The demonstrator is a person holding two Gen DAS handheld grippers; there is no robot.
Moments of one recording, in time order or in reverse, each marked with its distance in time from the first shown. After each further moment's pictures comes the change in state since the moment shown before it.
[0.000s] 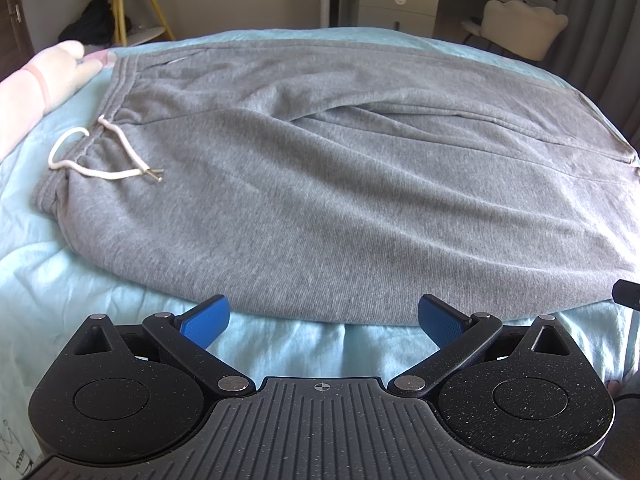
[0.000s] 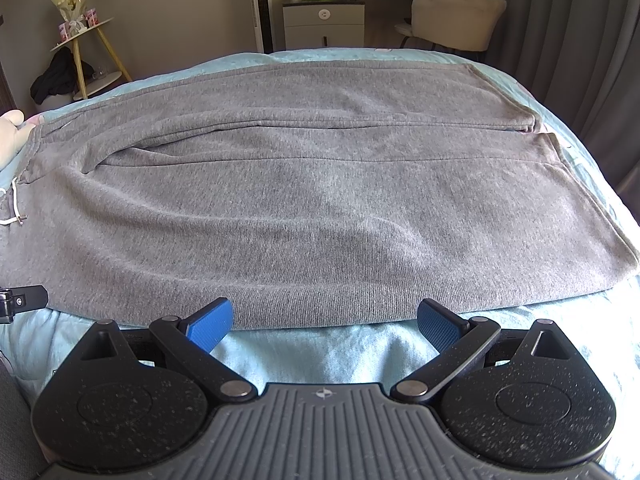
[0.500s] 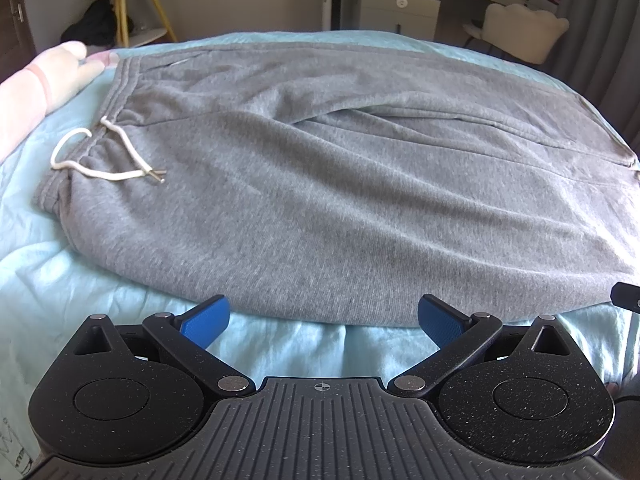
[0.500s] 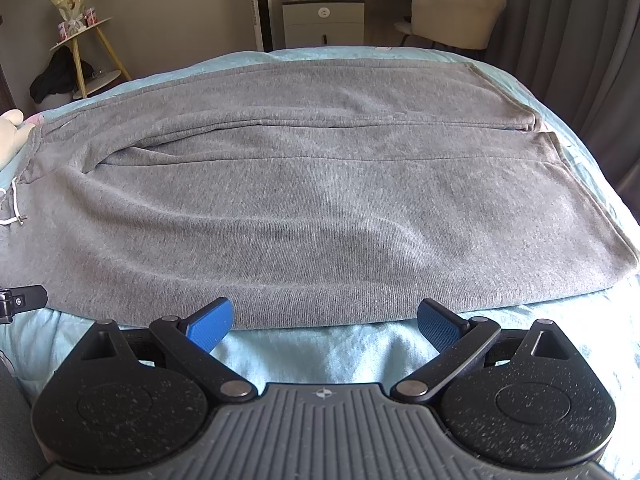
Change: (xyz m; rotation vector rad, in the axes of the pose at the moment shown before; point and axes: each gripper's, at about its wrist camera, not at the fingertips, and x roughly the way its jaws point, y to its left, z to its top) left arm -0.002 0.001 0.002 -0.008 -0.005 -0.001; right arm 0.001 0.002 0.000 0.008 0.008 -0.002
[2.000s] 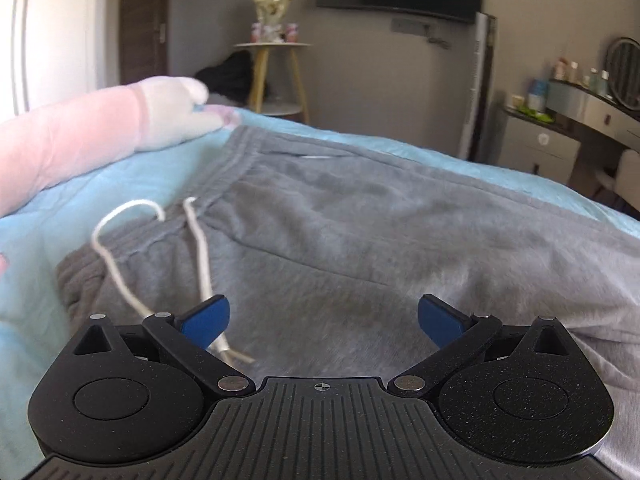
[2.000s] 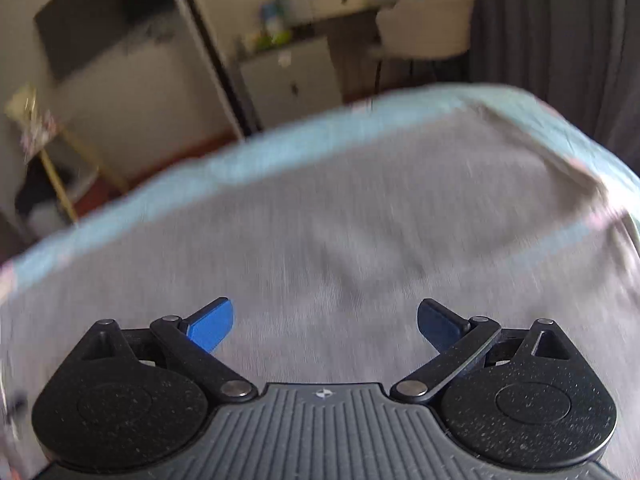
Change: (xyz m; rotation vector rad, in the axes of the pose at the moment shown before) left arm 0.110 0.089 0.092 -0.294 -0.333 0.283; right arm 0.152 -0.060 0.224 0.323 -0.149 0.065
